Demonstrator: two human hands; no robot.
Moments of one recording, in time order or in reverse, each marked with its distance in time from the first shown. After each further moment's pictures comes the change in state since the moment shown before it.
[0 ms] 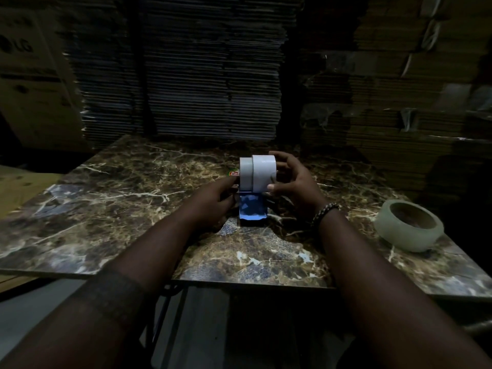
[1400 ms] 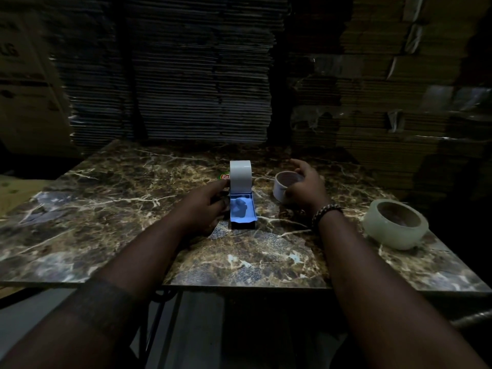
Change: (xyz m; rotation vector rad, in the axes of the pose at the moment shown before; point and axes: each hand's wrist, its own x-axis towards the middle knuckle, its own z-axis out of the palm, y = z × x) left_hand -0.001 0.001 0.001 -0.071 -0.003 -0.040; right_hand -0.001 0.000 -0.035 -0.572 0.401 0.229
